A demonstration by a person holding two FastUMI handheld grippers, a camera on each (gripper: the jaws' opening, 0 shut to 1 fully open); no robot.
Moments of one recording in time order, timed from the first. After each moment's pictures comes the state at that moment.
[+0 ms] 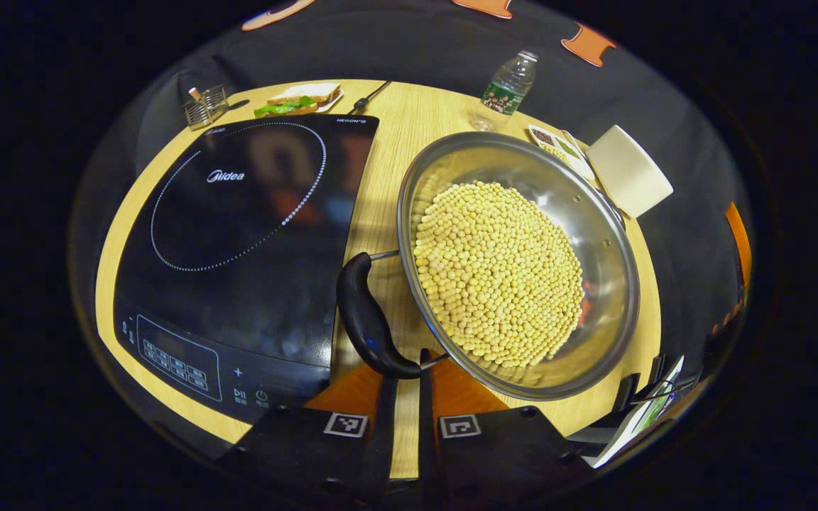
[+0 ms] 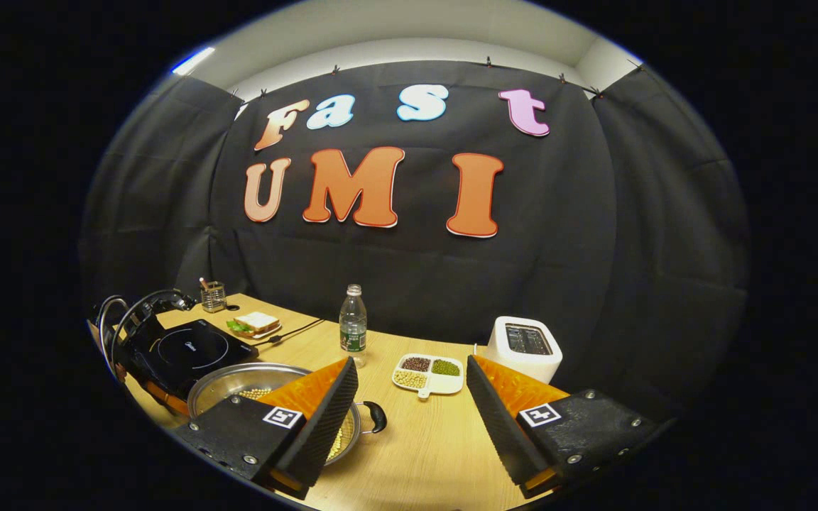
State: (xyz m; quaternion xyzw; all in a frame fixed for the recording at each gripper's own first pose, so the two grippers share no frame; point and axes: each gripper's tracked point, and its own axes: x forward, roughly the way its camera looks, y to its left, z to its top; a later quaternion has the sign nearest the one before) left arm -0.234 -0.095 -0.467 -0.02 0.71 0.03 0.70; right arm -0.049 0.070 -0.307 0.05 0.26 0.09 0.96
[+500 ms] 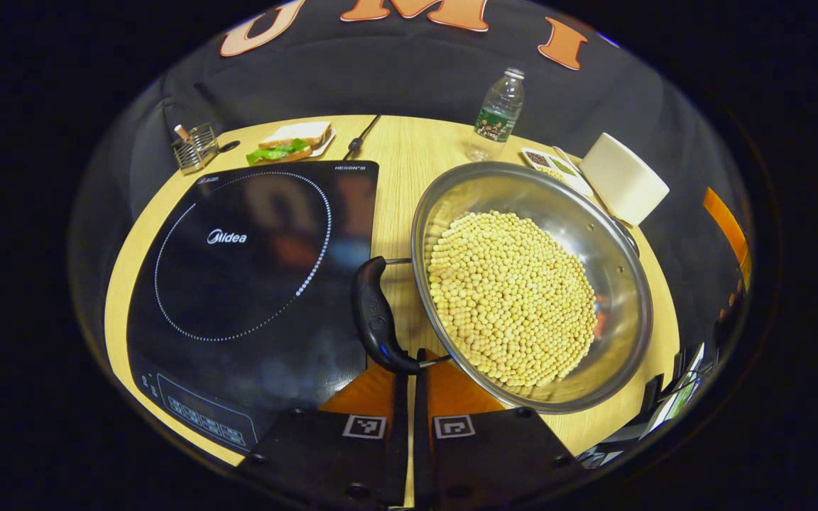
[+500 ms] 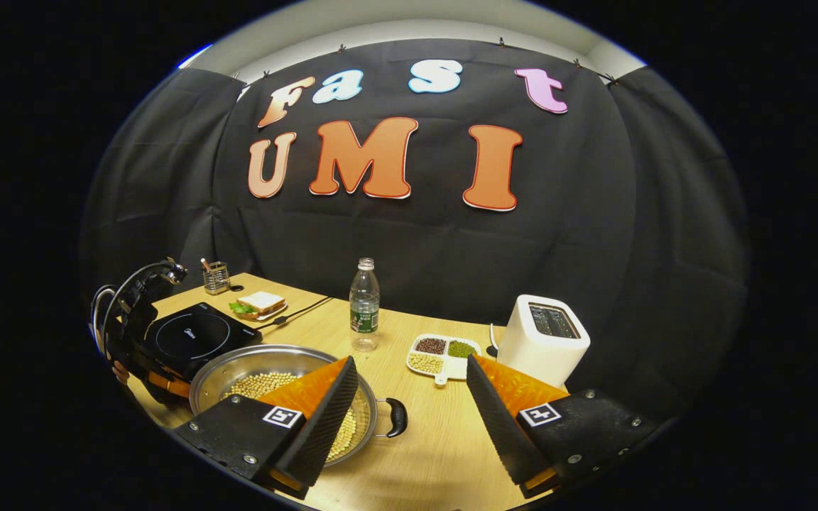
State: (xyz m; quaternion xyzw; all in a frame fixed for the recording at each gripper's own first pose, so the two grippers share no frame) left arm -0.184 -0.074 -0.483 0.02 0.66 0.00 0.75; right arm -0.041 0.099 -0.339 0.05 0.31 0.11 0.94
